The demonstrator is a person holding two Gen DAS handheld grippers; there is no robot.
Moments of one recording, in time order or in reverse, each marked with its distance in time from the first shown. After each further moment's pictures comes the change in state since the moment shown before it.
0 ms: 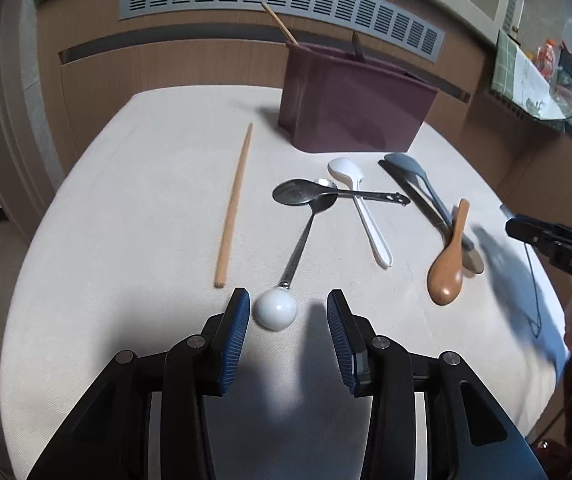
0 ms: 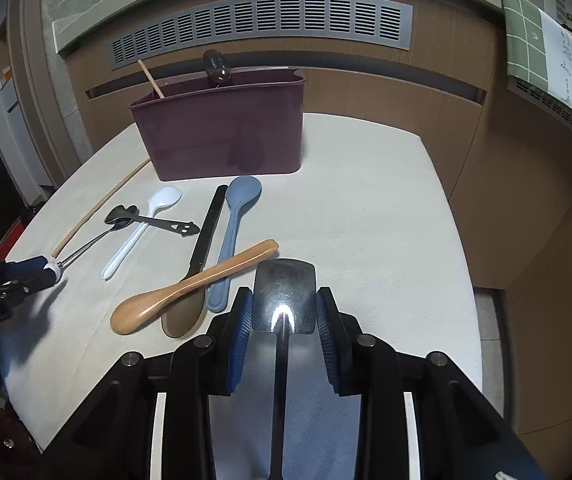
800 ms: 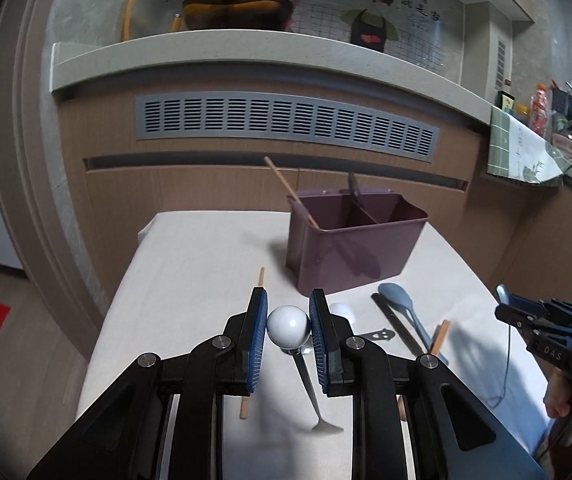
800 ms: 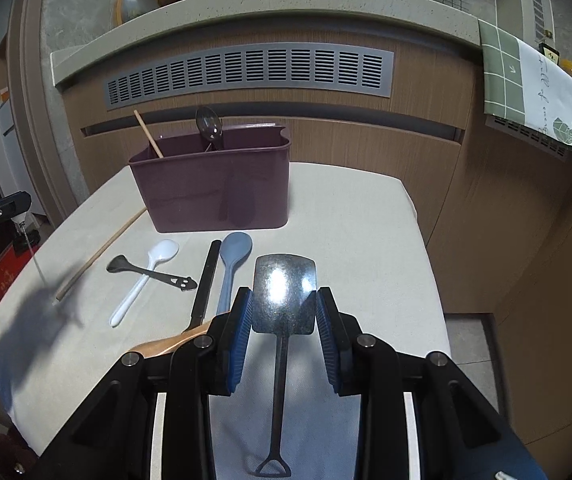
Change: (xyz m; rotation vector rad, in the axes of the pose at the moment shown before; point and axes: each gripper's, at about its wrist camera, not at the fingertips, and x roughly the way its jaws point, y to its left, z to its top) left arm -0.071 -0.009 0.073 0.029 -0.291 0.056; right arm -0.029 -0.003 0.022 0.020 -0.136 -0.038
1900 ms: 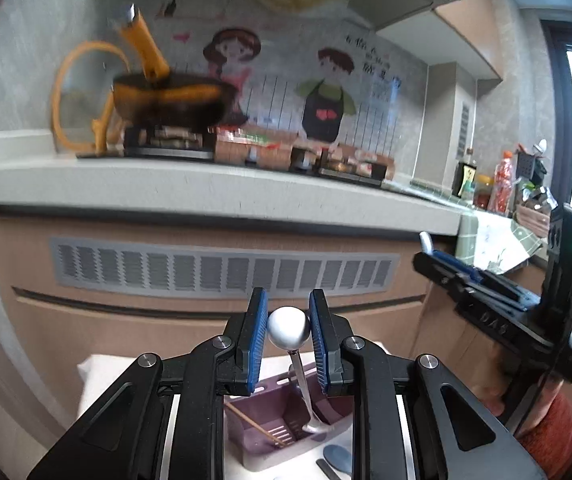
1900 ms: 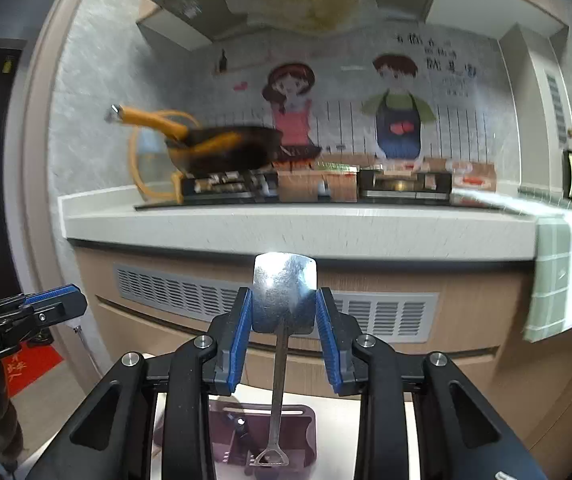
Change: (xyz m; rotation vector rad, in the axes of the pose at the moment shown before) left arm 0.051 -0.014 0.188 0.010 -0.198 -0.193; right arm -0.004 0.008 0.219 -0.003 -0.450 0.084
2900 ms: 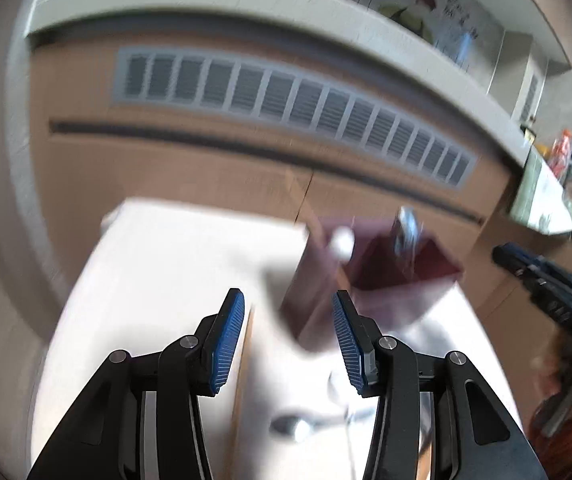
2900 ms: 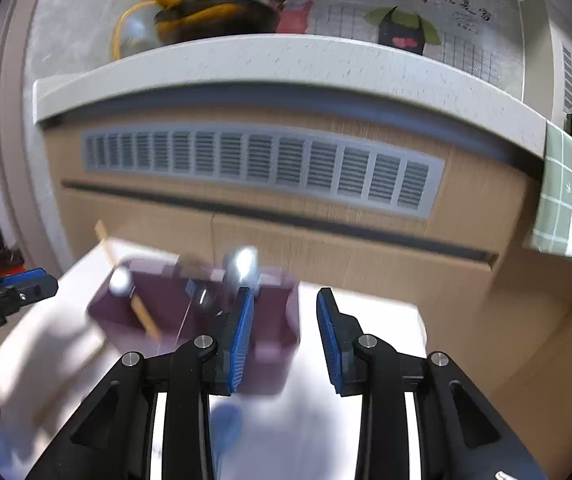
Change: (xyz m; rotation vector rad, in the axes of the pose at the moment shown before) left arm -0.001 0.064 -0.154 -0.193 0.263 0.139; right arm 0.019 0.009 -0.104 -0.108 0.315 -0.082
